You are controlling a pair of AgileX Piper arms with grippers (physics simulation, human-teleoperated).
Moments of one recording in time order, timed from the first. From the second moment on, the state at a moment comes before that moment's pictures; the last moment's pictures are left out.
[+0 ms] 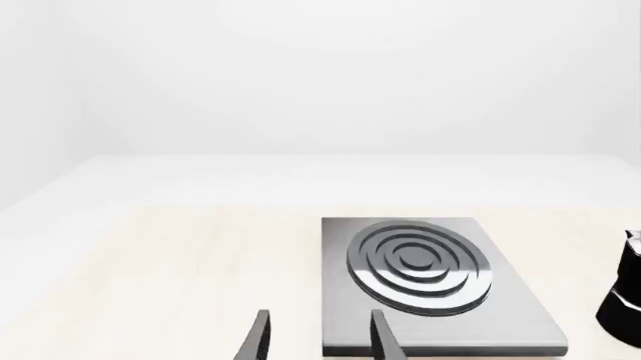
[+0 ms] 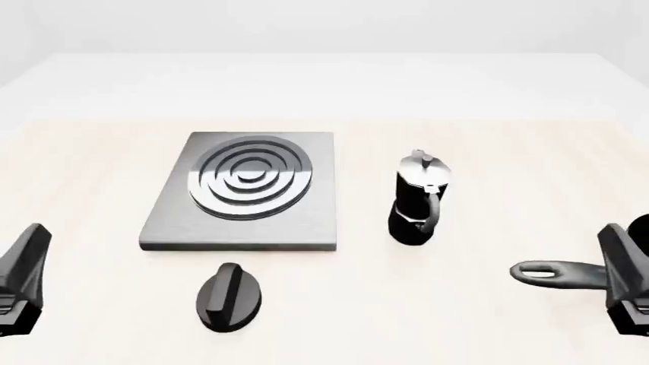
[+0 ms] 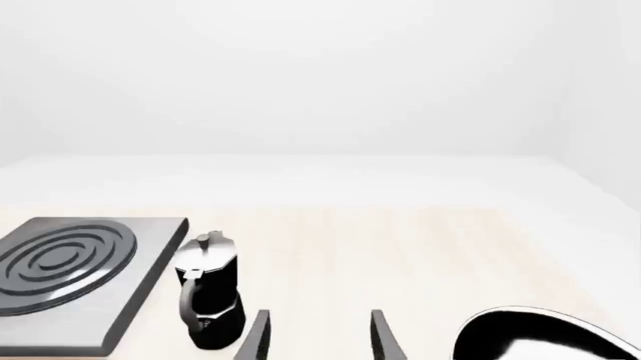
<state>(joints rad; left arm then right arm) 0.00 0.00 0.00 0.00 0.00 0.00 0.00 0.00 0.00 0.00</state>
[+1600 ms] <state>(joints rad) -0.04 0.01 0.00 0.03 0.06 0.07 0.00 -0.77 0.80 -0.04</state>
